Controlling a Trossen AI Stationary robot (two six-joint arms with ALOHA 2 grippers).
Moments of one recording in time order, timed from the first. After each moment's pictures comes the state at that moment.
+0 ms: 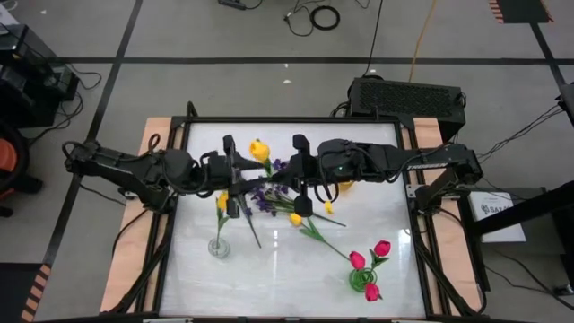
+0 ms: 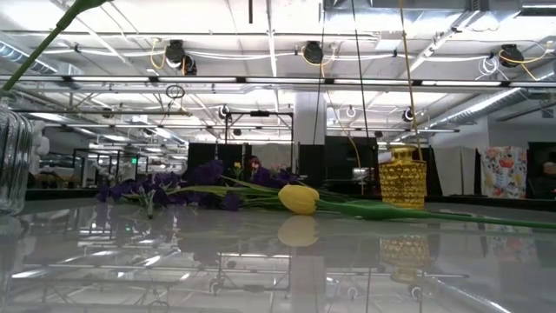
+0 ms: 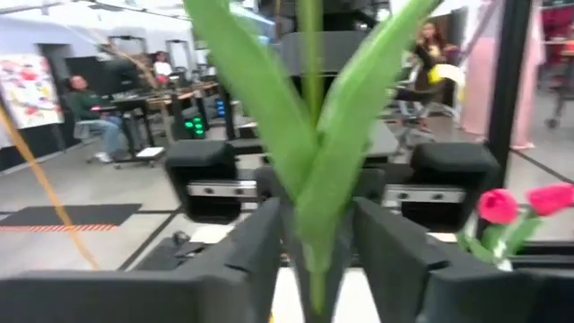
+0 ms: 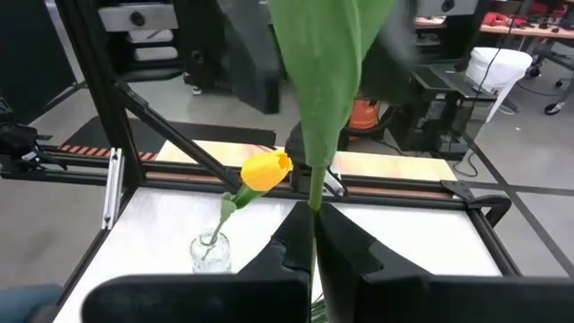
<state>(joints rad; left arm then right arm) -0.26 1.17 1.19 0.03 -0.35 0.11 0.11 1.63 1.71 -0.36 0.09 -0.01</state>
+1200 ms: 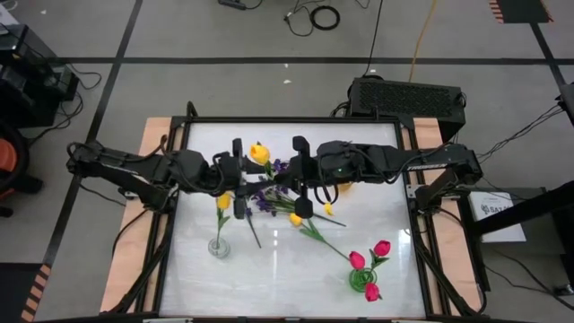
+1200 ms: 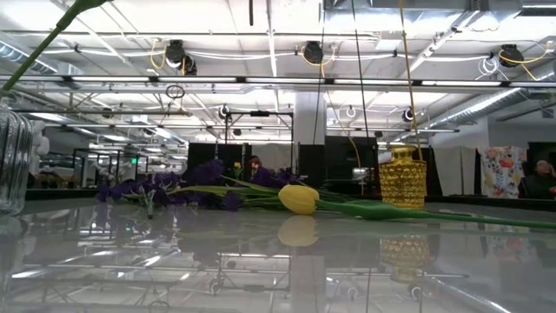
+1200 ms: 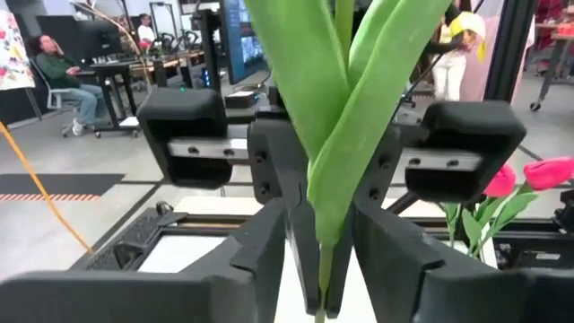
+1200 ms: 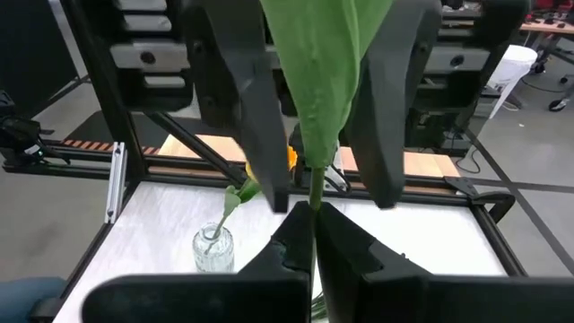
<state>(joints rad) -0.22 1.20 1.19 -0.02 -0.29 0.03 0.11 1.63 1.71 -0.37 0.09 -0.01</state>
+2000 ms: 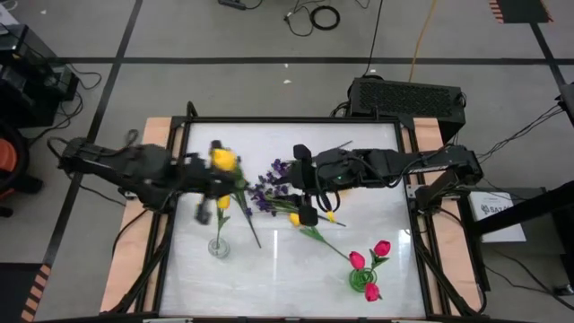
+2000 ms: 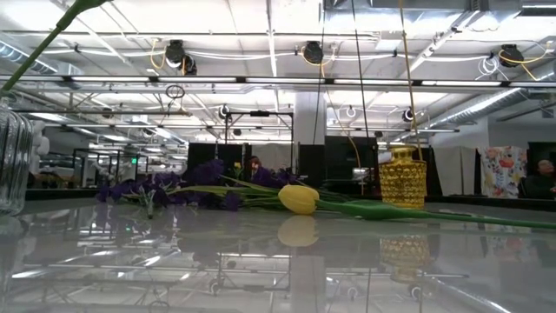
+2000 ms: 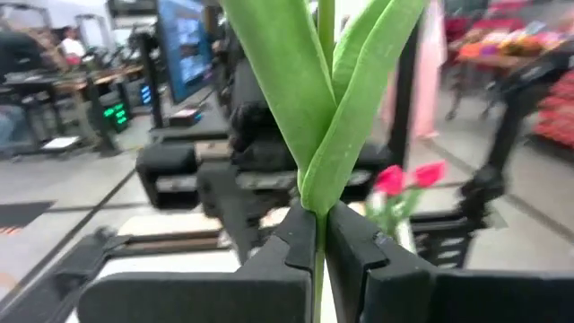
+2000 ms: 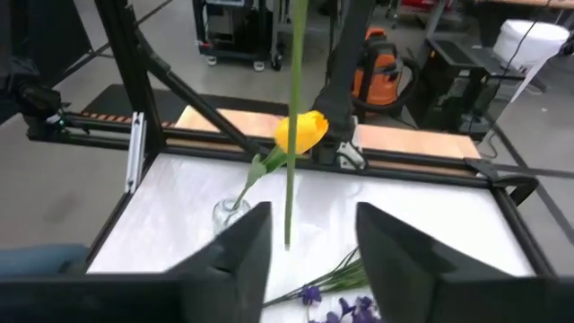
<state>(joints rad) -0.30 1.03 1.19 -0.16 -0.18 0.03 0.15 1.63 1.71 -0.45 0.08 0.00</state>
